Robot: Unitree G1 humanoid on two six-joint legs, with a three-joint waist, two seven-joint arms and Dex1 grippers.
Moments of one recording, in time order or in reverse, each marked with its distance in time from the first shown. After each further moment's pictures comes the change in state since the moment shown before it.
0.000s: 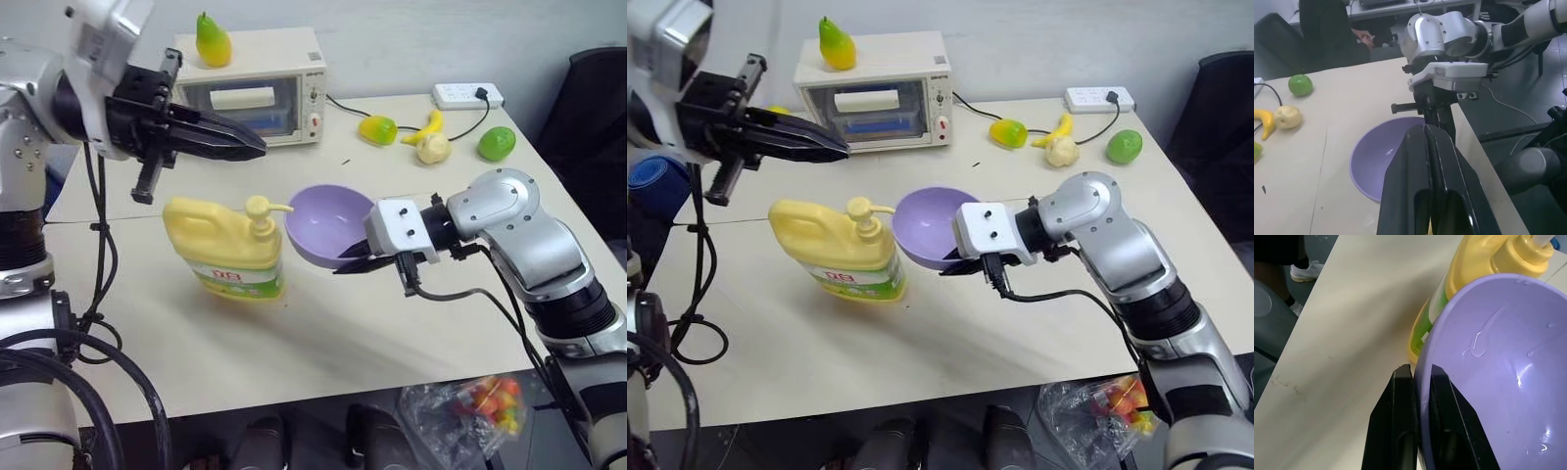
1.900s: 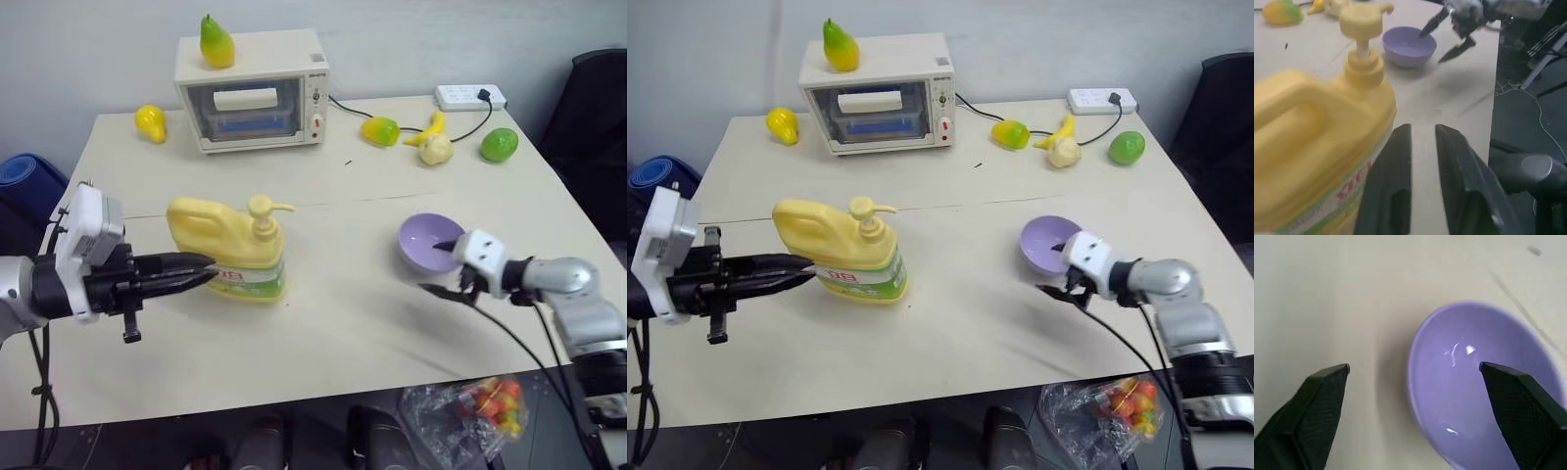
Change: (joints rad) left arm 1.125 0.106 0.606 -0.612 -0.340 0.166 0.471; right arm 0.516 -0.158 -0.410 0.255 -0.003 -0.164 -0.312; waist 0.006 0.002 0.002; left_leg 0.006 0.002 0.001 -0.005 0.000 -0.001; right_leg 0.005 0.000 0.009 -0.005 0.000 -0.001
